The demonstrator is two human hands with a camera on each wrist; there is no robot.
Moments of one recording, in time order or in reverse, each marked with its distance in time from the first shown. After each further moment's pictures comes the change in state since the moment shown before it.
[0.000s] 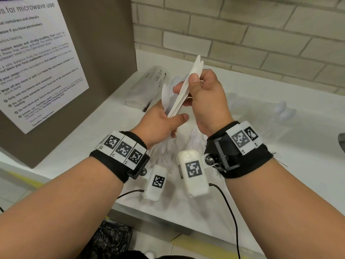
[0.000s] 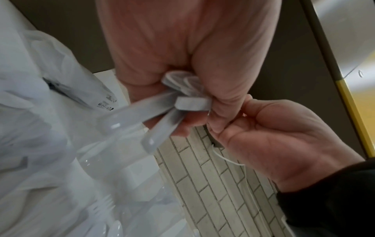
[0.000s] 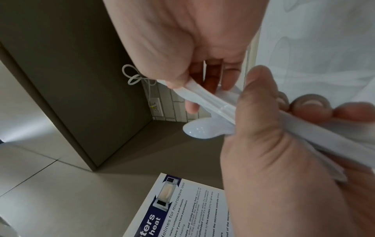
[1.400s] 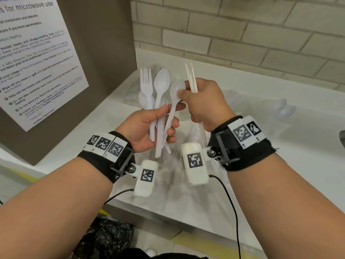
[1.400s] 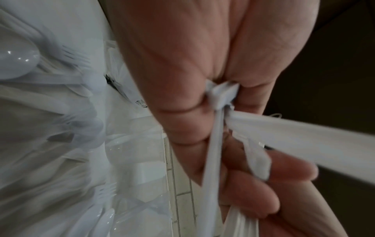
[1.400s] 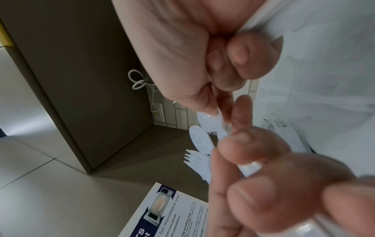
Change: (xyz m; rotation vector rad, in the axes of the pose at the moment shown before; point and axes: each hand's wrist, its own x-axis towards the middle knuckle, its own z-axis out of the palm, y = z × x) left_hand -0.017 -0.006 -0.026 -0.751 -0.417 -0.324; right_hand -0.004 -0.007 -0.010 -0.259 -0.073 0.162
